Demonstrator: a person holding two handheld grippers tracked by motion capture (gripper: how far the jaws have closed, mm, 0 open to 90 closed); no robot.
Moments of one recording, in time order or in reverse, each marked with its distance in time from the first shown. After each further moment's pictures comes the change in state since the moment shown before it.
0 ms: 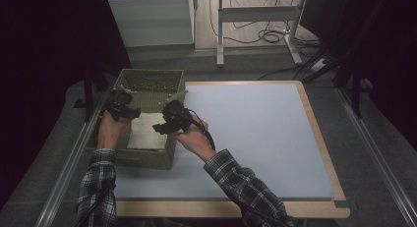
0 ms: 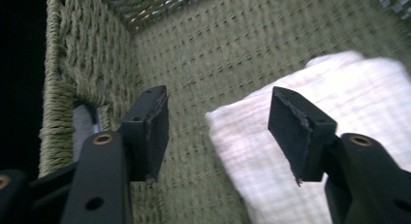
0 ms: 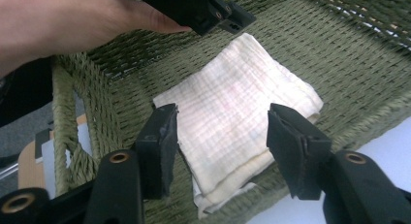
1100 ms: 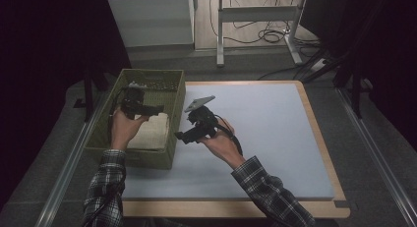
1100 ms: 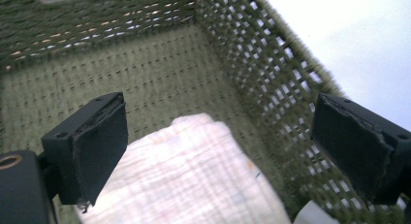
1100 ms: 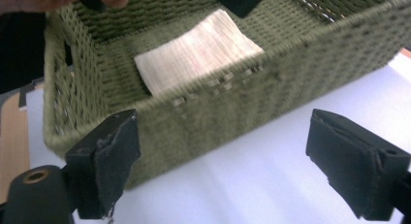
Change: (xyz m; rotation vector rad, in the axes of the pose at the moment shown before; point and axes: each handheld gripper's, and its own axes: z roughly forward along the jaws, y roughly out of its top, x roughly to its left) left arm -0.034 0.025 -0.015 -0.155 -0.342 -0.127; right arm -0.027 -0.044 -0.053 -0.018 -0.034 -0.085
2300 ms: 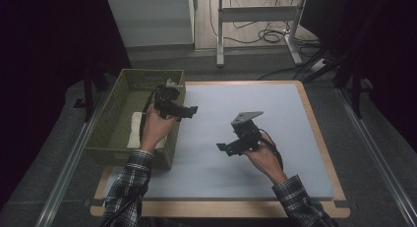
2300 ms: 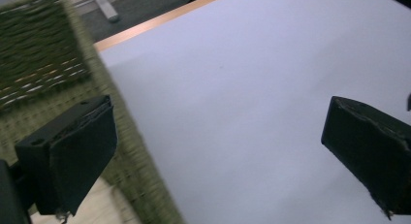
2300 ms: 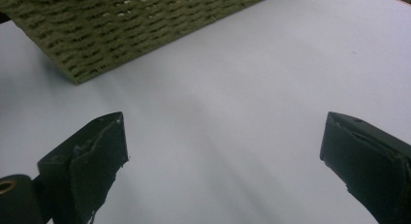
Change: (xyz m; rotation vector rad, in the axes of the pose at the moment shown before) left arm -0.101 0.036 0.020 -0.039 -0.082 0.143; right arm -0.047 -0.098 -0.070 0.029 -0.081 0.067
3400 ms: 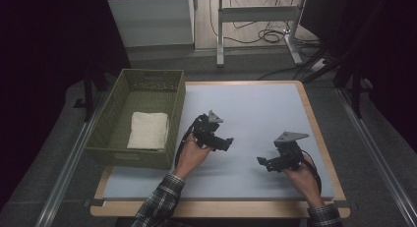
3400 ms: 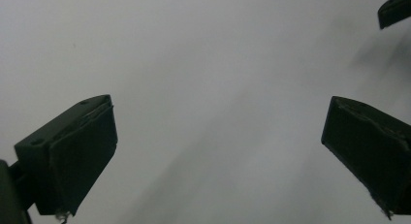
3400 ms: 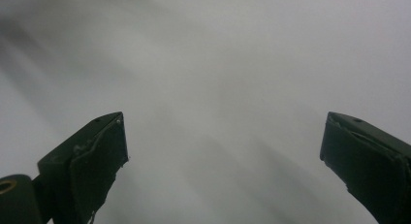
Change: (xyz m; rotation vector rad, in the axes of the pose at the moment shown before) left arm -0.107 -0.051 0.075 0.027 -0.141 0.114; right arm -0.044 -0.114 -0.062 0.028 -0.158 0.134
